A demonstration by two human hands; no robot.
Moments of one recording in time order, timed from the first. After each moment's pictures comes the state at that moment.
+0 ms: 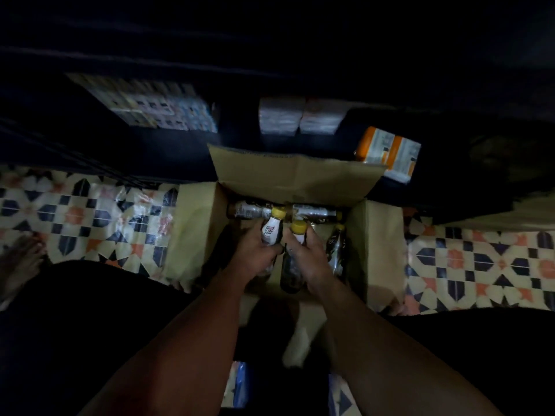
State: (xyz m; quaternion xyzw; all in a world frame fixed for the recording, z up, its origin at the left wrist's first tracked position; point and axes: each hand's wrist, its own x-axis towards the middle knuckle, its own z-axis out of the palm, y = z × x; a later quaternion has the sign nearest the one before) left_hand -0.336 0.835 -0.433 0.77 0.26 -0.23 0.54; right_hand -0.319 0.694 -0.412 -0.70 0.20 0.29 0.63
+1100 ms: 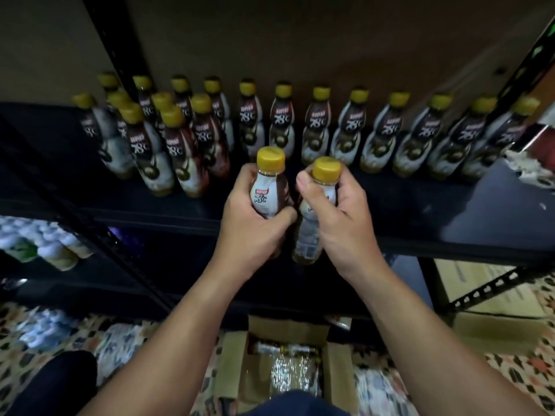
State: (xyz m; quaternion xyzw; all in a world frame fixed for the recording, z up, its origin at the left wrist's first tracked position) left_hand -0.266 0.853 0.367 0.74 -0.01 0.20 0.64; right_hand -0.242 0.715 0.385 -0.65 -0.20 -0.02 0.73
